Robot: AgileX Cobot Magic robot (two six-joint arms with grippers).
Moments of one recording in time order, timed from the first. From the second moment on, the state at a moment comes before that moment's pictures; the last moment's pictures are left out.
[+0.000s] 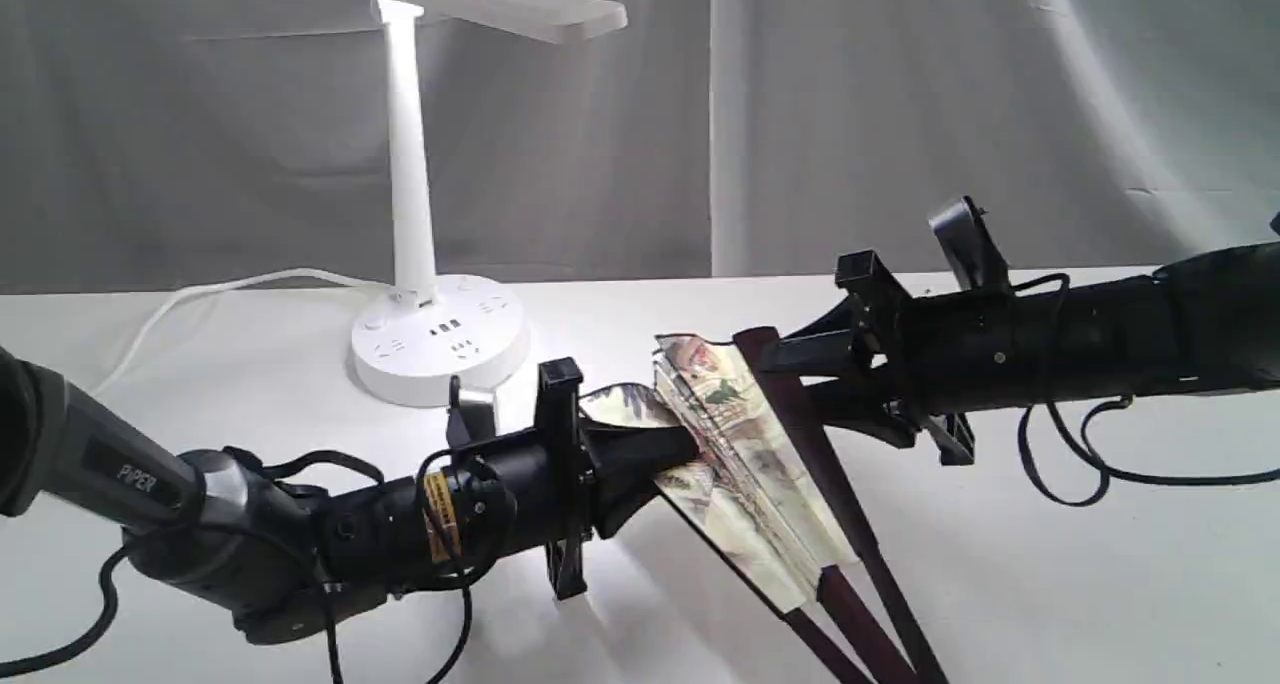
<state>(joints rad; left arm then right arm) -0.36 2.38 -1.15 0.87 -1.22 -1.97 0.03 2.08 -1.24 1.49 0.96 -0.89</state>
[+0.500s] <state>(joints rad) -0.36 2.37 -1.15 0.93 -1.21 -2.01 0.05 2.08 -1.24 1.52 0.94 -0.90</state>
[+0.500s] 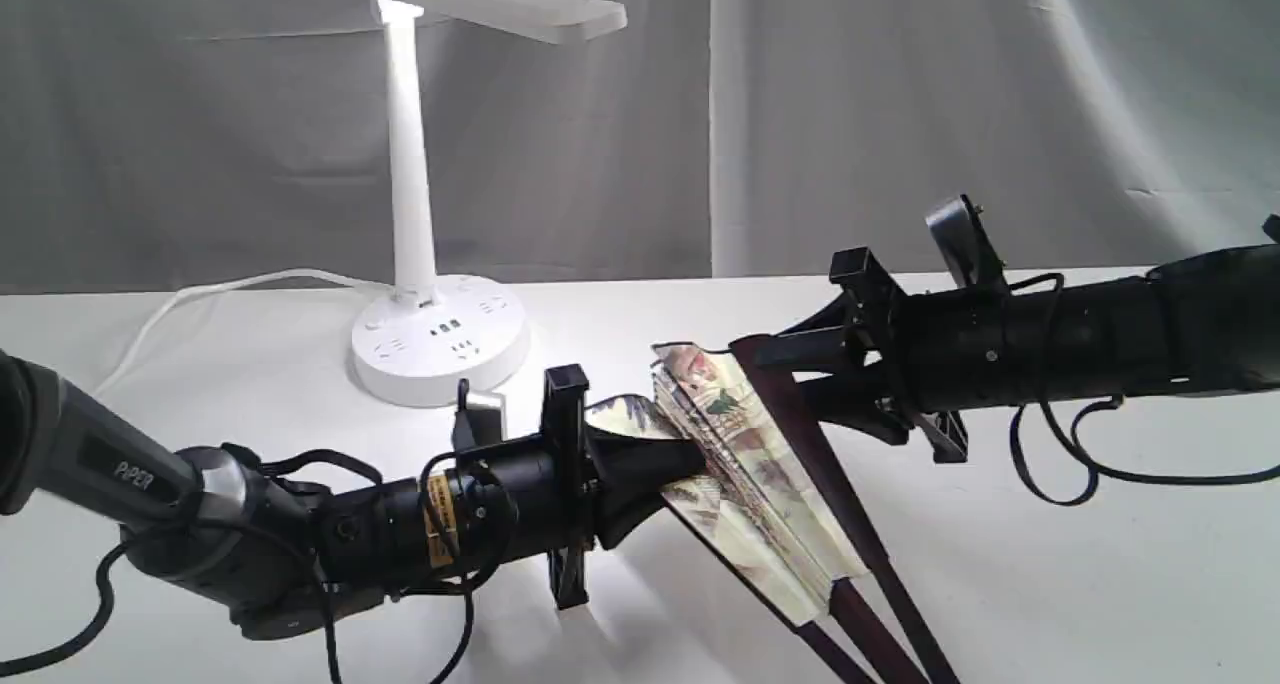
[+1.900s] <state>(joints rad) -0.31 2.32 -1.15 0.95 -1.22 -1.99 0.01 2.21 -1.24 1.74 1.15 -0.96</state>
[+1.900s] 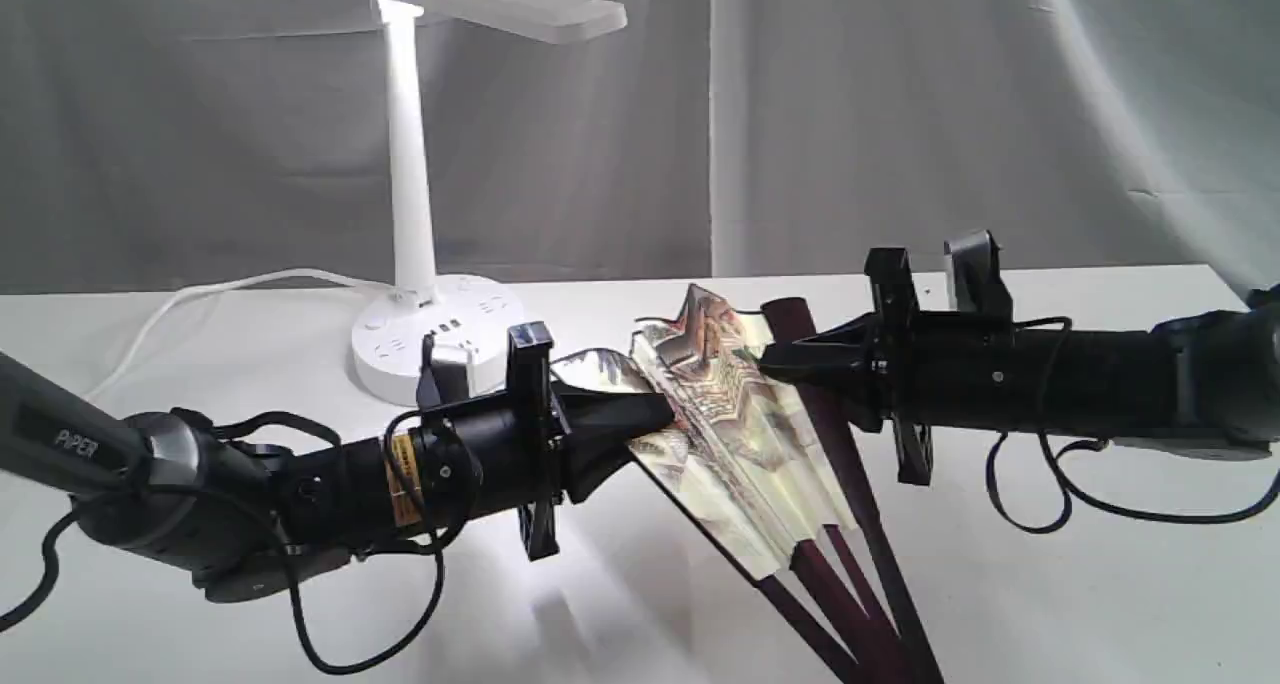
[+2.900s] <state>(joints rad) -0.31 2.32 -1.15 0.77 -1.21 -1.93 -0.13 2.21 -1.24 1.77 1.16 -0.96</state>
